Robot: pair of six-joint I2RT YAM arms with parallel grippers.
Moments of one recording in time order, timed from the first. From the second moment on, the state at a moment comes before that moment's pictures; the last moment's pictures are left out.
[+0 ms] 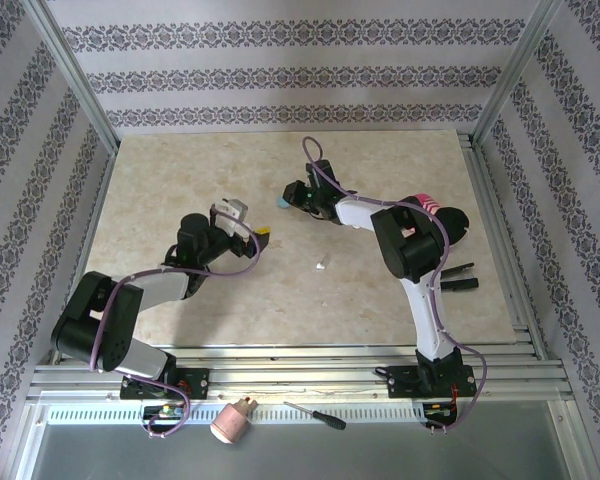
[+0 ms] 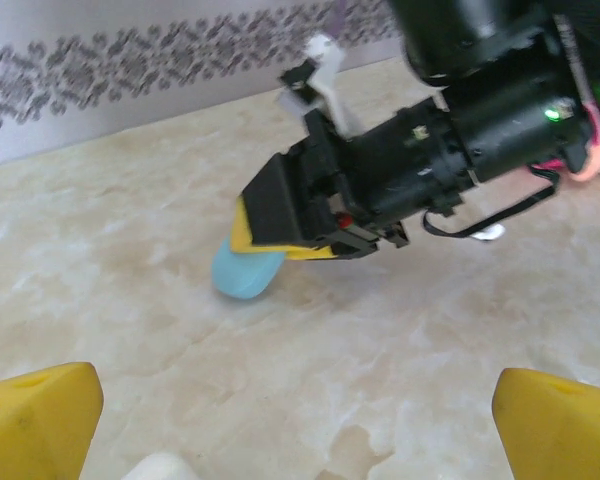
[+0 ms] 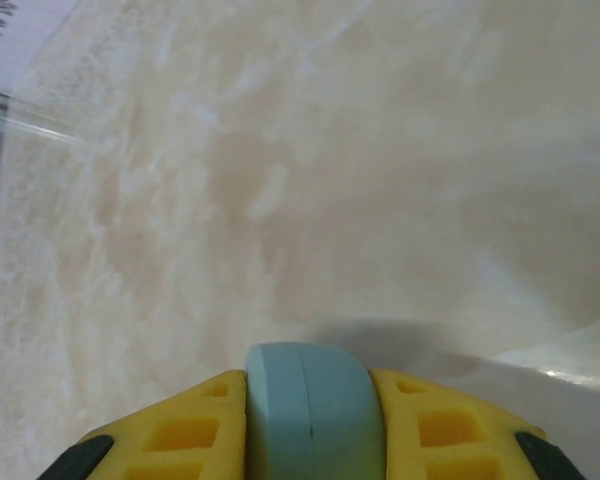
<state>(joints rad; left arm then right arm) -0.29 1.47 0.54 0.64 0.32 0.04 0.47 2.28 1.54 0.10 -0.25 0.82</state>
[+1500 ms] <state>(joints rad) -0.28 1.94 1.28 -0.53 -0.01 -0.35 0.45 1.78 1.12 -0.01 -0.17 0.36</state>
